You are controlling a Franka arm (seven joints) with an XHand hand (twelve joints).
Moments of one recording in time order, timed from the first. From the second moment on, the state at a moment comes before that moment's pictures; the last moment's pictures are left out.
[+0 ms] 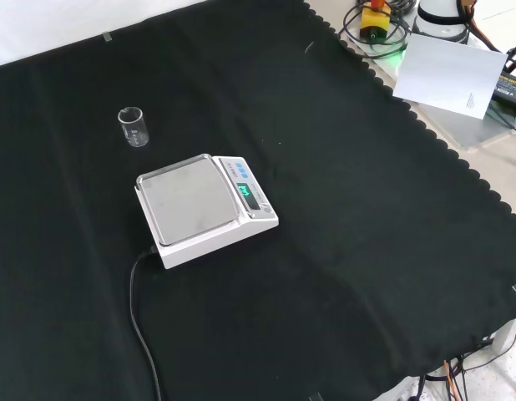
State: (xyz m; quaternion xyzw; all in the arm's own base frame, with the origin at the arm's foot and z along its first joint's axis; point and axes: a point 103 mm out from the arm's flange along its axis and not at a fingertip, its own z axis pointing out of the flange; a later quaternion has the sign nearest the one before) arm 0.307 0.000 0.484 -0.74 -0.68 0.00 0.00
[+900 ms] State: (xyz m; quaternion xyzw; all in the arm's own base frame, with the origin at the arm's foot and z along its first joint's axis) arm 0.361 -0.014 0.411 -0.74 -0.67 0.03 0.04
